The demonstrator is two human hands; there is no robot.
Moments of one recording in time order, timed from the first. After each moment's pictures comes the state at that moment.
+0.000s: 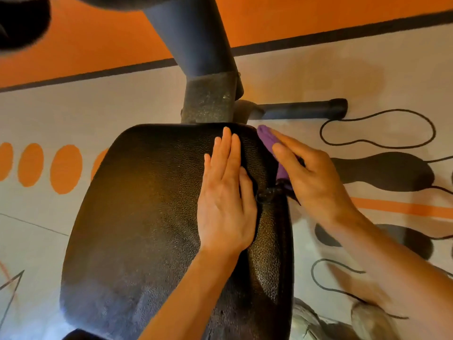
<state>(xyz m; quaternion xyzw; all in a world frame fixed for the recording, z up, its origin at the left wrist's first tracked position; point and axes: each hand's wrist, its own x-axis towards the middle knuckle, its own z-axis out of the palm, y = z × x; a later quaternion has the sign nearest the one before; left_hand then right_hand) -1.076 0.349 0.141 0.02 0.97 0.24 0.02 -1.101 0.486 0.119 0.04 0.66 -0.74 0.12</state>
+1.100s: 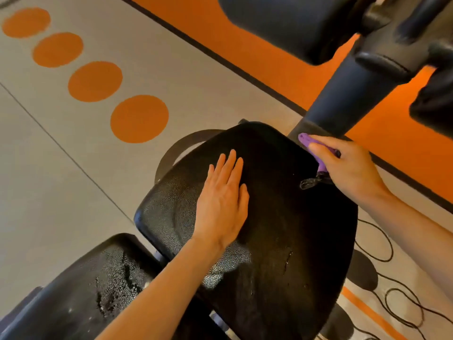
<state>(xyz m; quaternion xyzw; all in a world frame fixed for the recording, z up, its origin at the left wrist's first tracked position) -1.001 0.183 0.206 -0.14 0.95 0.26 -0.03 -1.143 0.352 0.255 -0.10 0.89 -0.42 0.15</state>
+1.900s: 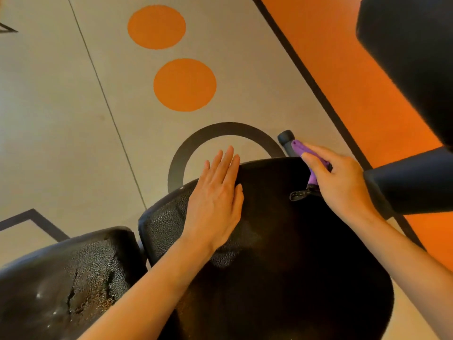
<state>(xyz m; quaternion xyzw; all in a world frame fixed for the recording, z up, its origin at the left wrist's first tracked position) -1.025 0.116 0.178 -0.31 0.92 0.25 -0.03 -1.217 0.225 0.203 -0.28 0.84 -0.39 0.26</state>
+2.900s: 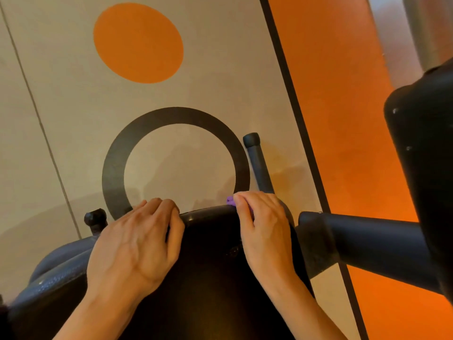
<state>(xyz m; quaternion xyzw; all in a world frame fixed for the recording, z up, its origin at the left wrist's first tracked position) -1.055 0.069 0.161 -0.41 0.86 0.29 0.06 -1.214 0.174 0.167 -0.37 0.89 -0.16 0.22</state>
